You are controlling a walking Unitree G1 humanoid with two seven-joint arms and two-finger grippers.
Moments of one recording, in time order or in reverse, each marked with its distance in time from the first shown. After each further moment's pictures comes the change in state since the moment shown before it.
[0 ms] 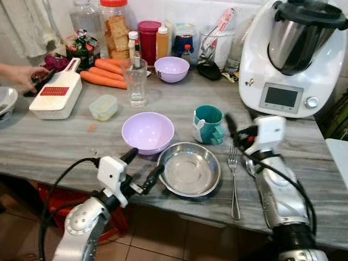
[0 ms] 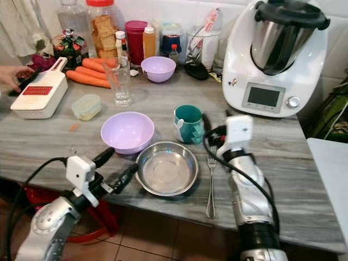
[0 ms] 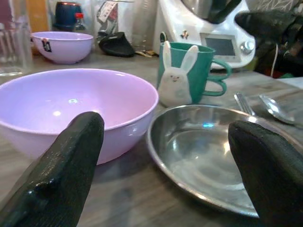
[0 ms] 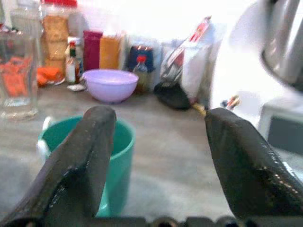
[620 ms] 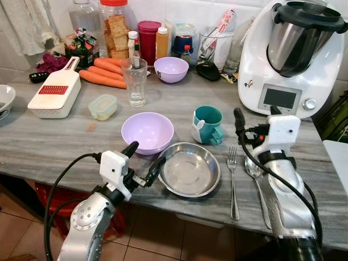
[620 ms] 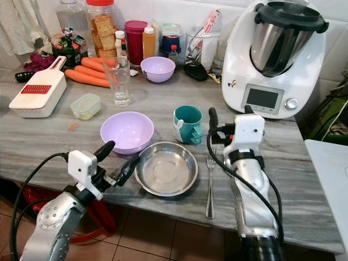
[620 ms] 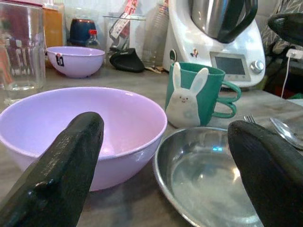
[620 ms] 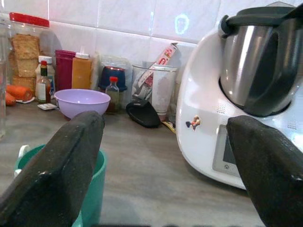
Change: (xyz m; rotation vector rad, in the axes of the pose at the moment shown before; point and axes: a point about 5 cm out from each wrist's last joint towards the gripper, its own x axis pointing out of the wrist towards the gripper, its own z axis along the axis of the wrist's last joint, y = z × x) left arm 0.011 -0.002 0.008 -0.003 -0.053 0.052; right arm -0.017 0.000 0.018 -0.038 -0.022 -0.132
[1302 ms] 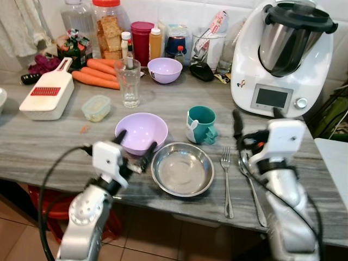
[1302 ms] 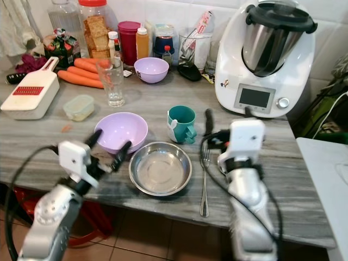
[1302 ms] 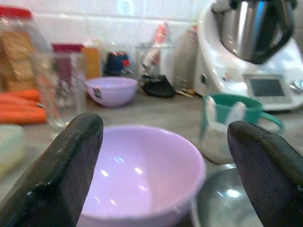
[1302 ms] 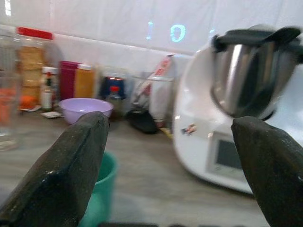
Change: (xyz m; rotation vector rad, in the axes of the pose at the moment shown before) left arm 0.008 0.017 0.023 0.116 -0.084 0.171; right arm -0.028 0.027 0.025 0.011 -0.009 0.002
